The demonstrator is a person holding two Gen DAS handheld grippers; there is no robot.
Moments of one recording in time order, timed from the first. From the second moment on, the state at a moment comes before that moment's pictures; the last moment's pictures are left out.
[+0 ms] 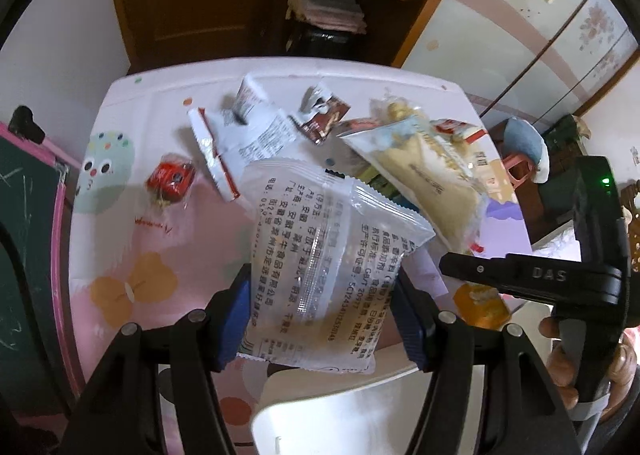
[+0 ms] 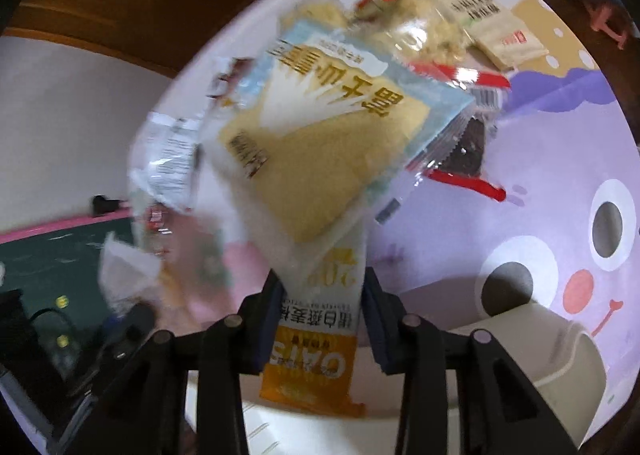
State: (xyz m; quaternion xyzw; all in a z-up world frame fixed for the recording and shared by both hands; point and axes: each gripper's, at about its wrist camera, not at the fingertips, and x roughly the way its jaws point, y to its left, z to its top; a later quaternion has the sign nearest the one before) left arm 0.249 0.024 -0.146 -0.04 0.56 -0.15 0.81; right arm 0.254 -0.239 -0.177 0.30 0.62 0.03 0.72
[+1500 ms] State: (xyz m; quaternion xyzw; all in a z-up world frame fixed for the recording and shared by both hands) left arm -0.011 -0.017 -0.054 0.05 0.41 -0.13 0.90; right arm -0.004 -0.173 -0.063 0.04 0.46 0.07 0.89
